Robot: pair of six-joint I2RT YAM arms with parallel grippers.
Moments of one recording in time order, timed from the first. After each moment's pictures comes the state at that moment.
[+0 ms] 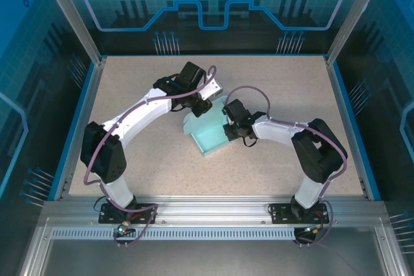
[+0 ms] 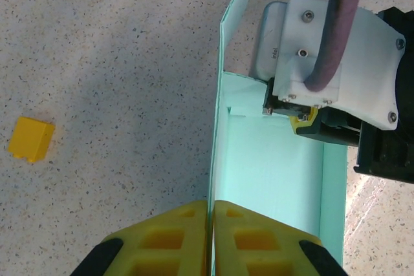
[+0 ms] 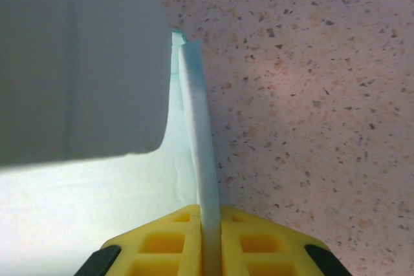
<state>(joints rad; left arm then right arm) -0.55 1.74 1.54 -0.78 0.16 0.30 0.64 1.74 1.01 -0.36 0.15 0.23</state>
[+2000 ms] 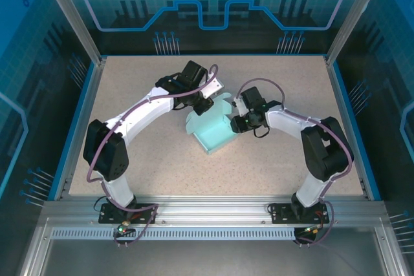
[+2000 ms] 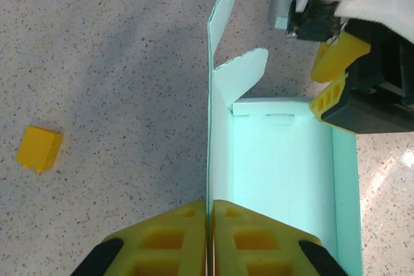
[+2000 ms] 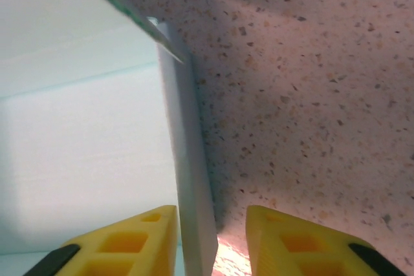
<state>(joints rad) -0.55 1.77 1.56 -0.76 0.14 0.30 0.44 1.72 1.07 -0.47 -0.18 0.11</state>
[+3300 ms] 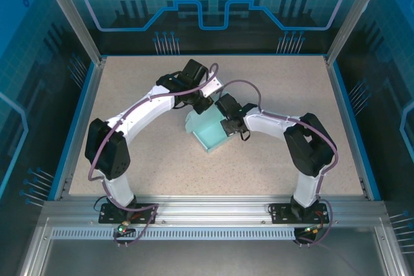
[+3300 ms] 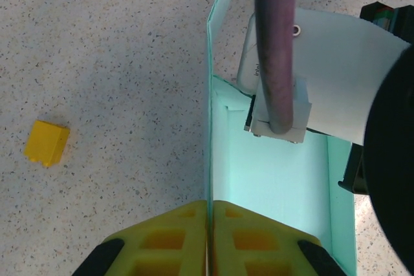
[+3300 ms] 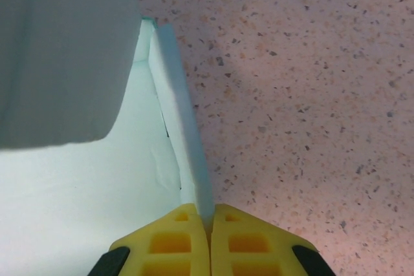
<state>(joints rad) -0.55 1.79 1.60 -0.79 0.12 0.30 0.66 1.84 1.19 -0.55 0.32 0.21</state>
